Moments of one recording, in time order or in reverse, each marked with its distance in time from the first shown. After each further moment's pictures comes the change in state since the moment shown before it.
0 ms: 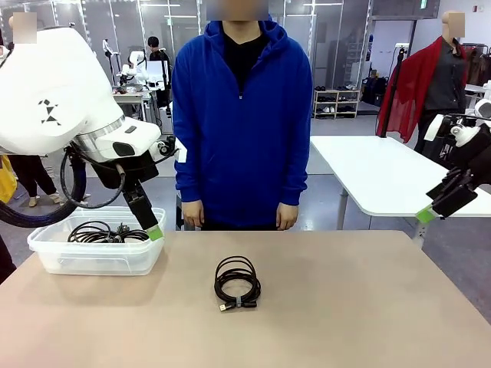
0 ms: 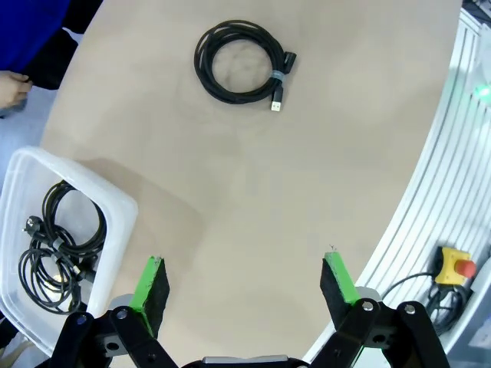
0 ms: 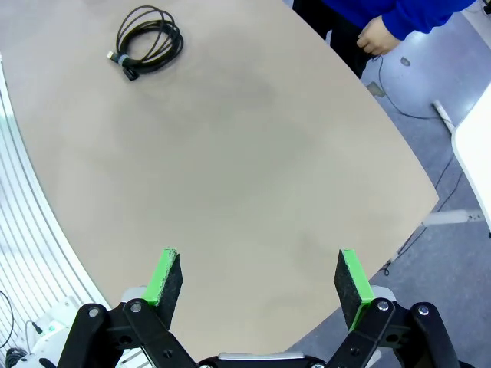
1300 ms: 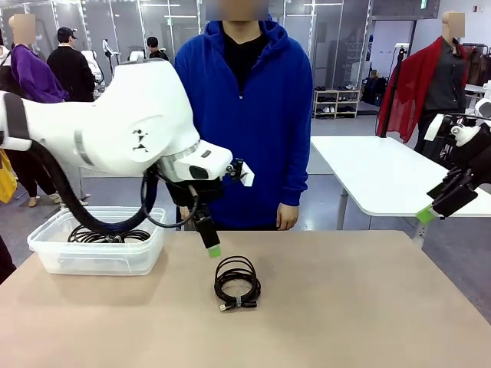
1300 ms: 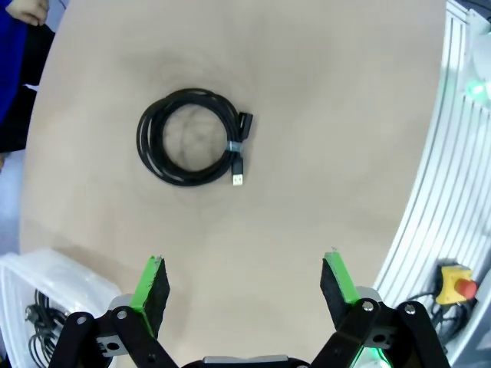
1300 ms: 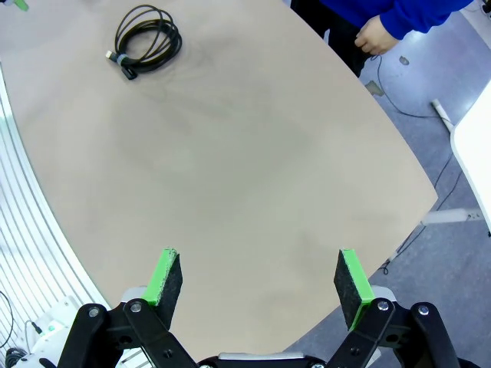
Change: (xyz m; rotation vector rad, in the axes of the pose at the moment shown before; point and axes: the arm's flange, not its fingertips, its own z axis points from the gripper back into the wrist) left arm 0.099 -0.040 -0.071 -0.048 0.025 -0.141; right arm 0.000 0.000 0.000 -0.003 0.002 0.000
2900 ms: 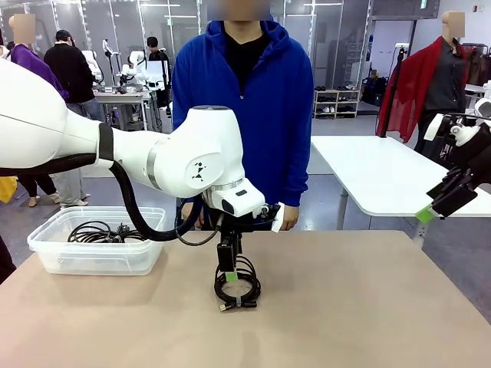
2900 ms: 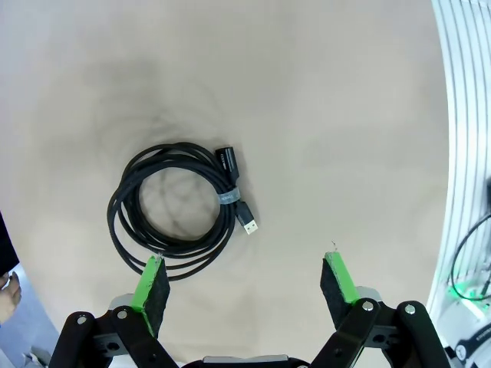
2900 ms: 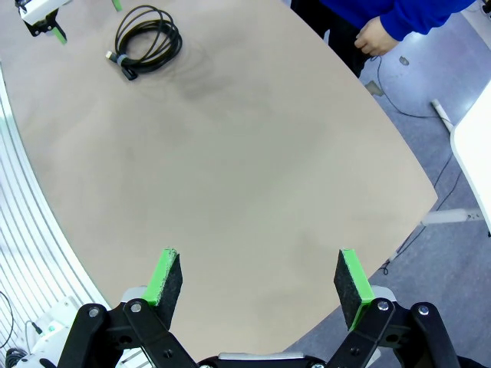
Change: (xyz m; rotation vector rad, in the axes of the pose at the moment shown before) left arm 0.050 0.013 -0.086 -0.100 0.117 -0.434; right arm 0.001 0.001 0.000 0.000 0.000 0.000
